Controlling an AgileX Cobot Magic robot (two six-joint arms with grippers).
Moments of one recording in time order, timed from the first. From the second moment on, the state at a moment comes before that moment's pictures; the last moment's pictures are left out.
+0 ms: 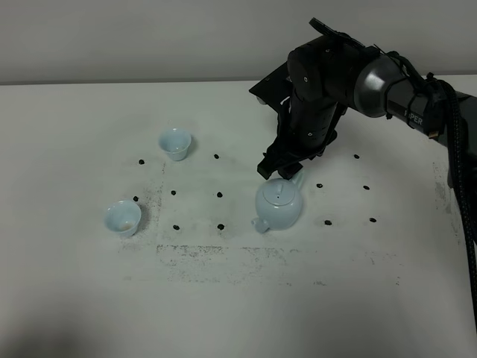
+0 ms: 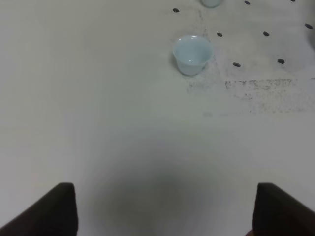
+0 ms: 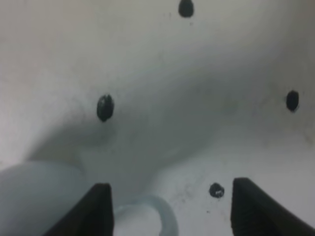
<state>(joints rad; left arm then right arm) 0.01 0.00 -0.46 -0.13 1.07 0.15 0.41 2.26 -1.86 -0.07 1.06 -0.20</state>
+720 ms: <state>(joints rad) 0.01 0.00 -0.46 -0.13 1.07 0.15 0.38 2.26 -1.86 -0.07 0.97 -0.20</state>
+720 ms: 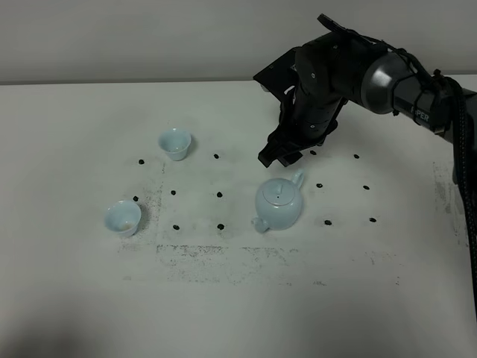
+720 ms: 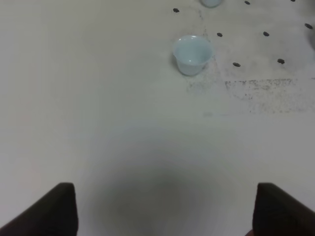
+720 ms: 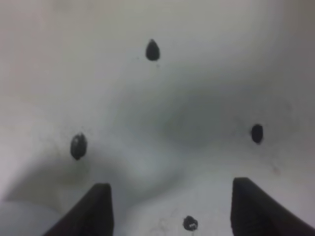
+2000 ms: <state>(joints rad) 0.01 0.00 -0.46 -0.13 1.07 0.15 0.34 2.26 -1.86 -0.08 1.07 -0.16</state>
